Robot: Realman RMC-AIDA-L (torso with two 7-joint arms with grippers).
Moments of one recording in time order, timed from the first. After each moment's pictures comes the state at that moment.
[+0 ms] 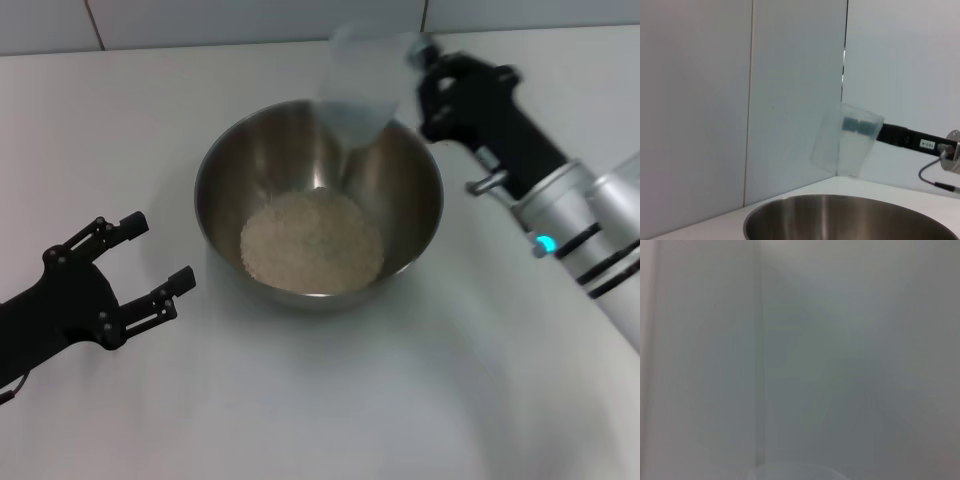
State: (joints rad) left arm -0.27 -2.06 0.79 0.39 1.57 1.60 -0.78; right arm 0.49 2.08 0.65 0.34 -2.38 -1.26 0.19
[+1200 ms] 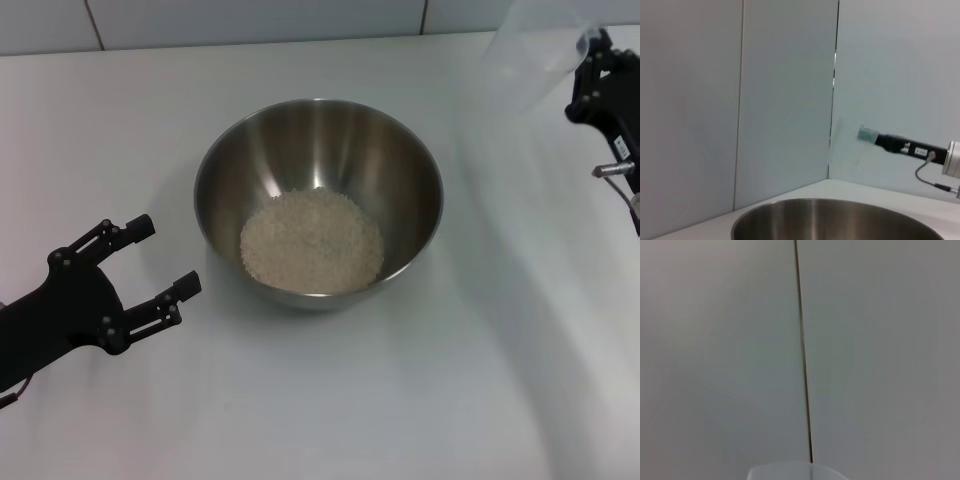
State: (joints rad) left arm -0.27 -2.06 0.79 0.38 1.58 1.63 -0.78; right arm 0.42 2.08 0.92 0.23 -2.38 -1.24 0.16
